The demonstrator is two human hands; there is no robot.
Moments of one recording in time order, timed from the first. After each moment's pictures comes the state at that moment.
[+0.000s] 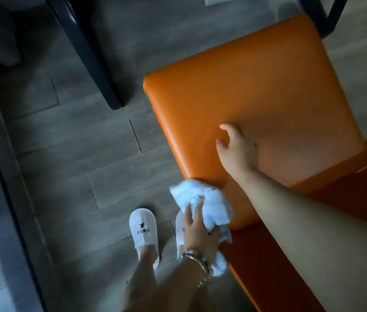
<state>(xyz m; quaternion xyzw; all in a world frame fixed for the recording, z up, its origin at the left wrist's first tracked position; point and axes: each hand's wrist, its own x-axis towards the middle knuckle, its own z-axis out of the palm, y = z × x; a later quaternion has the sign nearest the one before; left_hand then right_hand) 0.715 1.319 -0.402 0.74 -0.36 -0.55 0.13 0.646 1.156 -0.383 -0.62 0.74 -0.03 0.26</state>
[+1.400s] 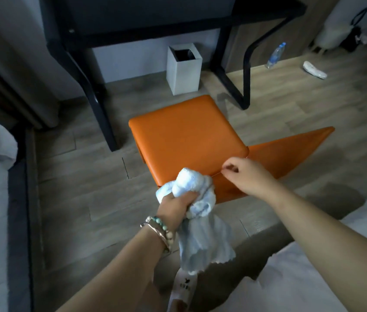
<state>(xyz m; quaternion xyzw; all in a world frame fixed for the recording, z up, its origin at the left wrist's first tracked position) 0.628 1.461 -0.120 0.58 -0.20 -0.69 0.39 0.464 1.392 -0.070 -0.68 0.67 0.00 0.30</state>
